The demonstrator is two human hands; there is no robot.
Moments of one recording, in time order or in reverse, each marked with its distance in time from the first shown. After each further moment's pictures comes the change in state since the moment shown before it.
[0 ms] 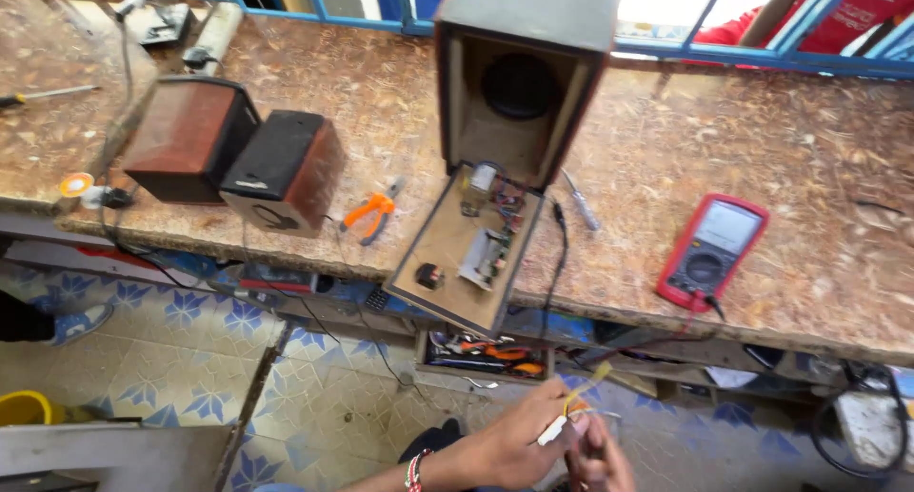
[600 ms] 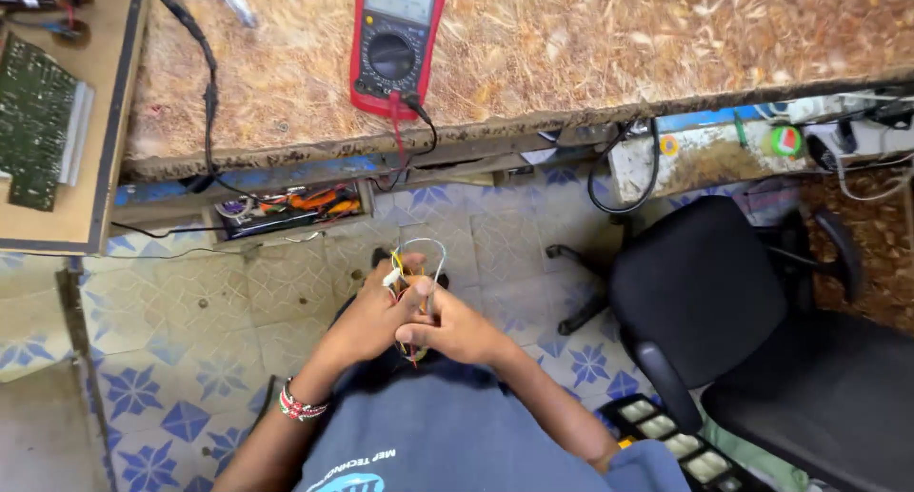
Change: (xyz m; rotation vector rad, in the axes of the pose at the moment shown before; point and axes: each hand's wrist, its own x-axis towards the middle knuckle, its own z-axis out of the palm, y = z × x) left_hand 0.097 -0.086 0.206 0.055 -0.029 -0.469; right_hand -0.027 -0.159 -0.106 -0.106 -0.338 0.253
